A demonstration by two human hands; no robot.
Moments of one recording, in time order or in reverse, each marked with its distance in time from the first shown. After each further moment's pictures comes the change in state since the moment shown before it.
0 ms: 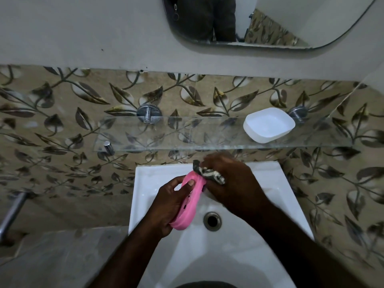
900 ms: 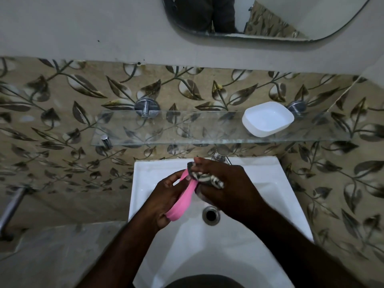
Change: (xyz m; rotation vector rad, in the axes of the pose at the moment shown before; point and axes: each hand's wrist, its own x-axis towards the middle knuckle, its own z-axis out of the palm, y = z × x) left_hand 0.001 0.002 0.000 -0.129 -0.102 -0.056; right_hand -0.017 -0.006 0.005 0.332 -0.060 0.088
